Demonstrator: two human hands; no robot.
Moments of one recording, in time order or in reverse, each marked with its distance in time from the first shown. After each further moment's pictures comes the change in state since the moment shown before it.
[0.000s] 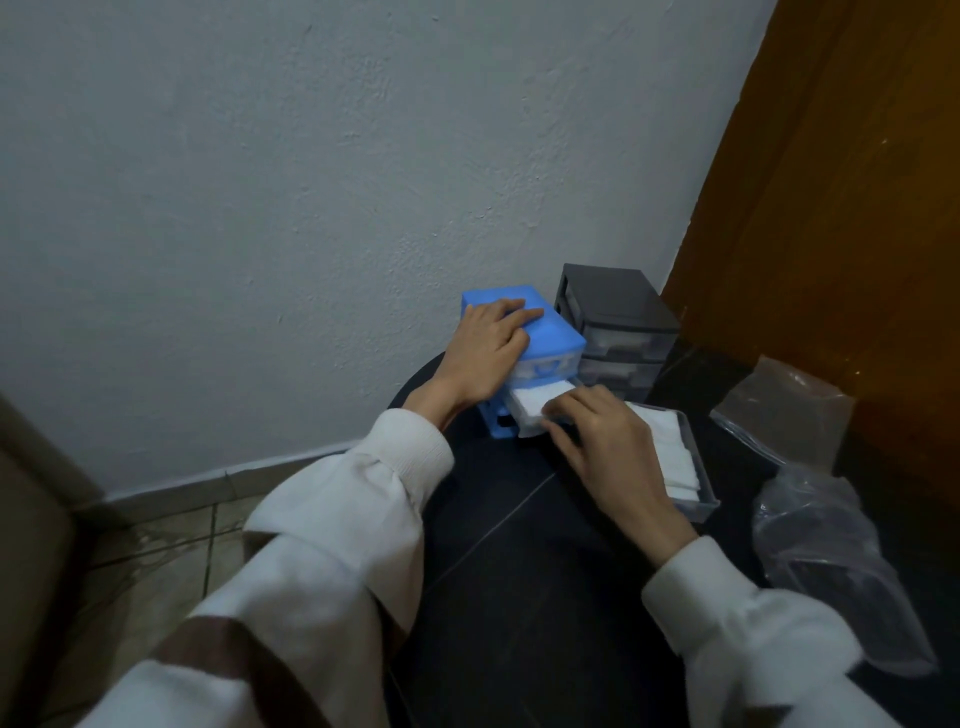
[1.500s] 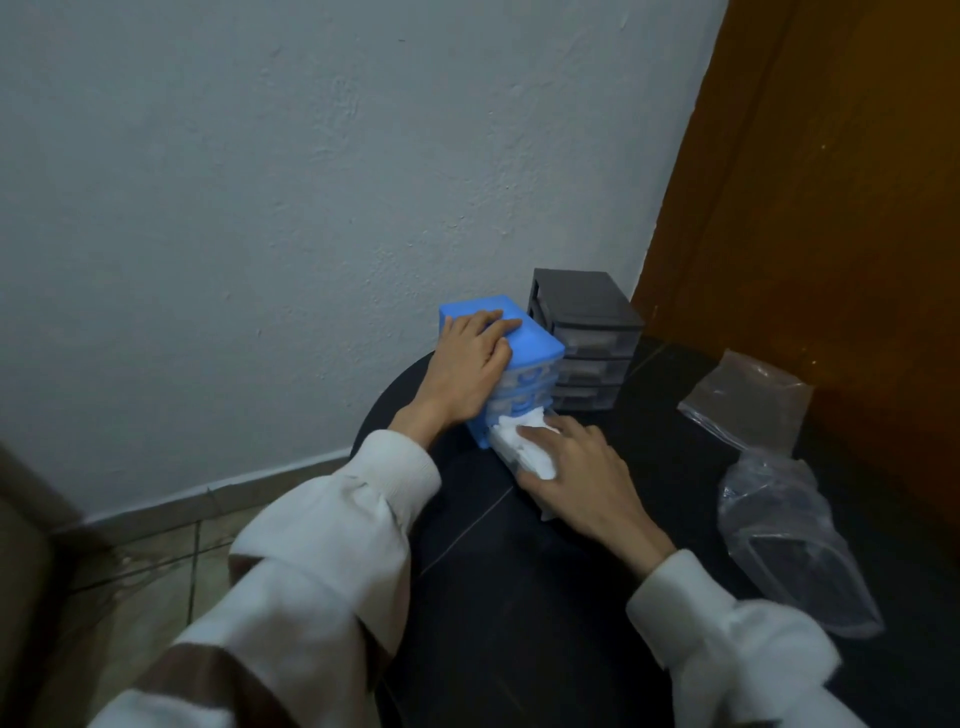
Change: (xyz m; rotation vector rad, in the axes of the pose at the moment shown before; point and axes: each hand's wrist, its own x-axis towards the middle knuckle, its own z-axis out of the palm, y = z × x) left_hand -0.012 0.012 0.006 0.063 0.078 0.019; right_hand -0.022 -0.011 -0.009 0.076 -0.464 0.357
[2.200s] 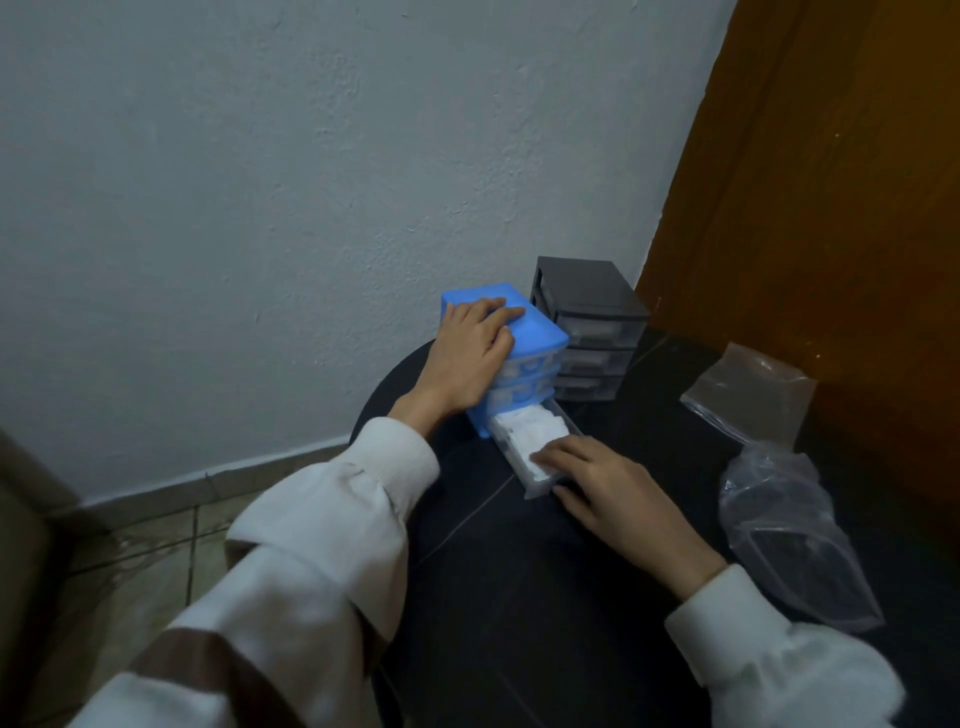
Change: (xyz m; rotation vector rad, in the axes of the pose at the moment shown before) left_hand 0.000 0.000 0.001 -0.025 0.016 -0.003; right_hand -0.025 0.022 -0.012 -0.098 -0.006 -0.343
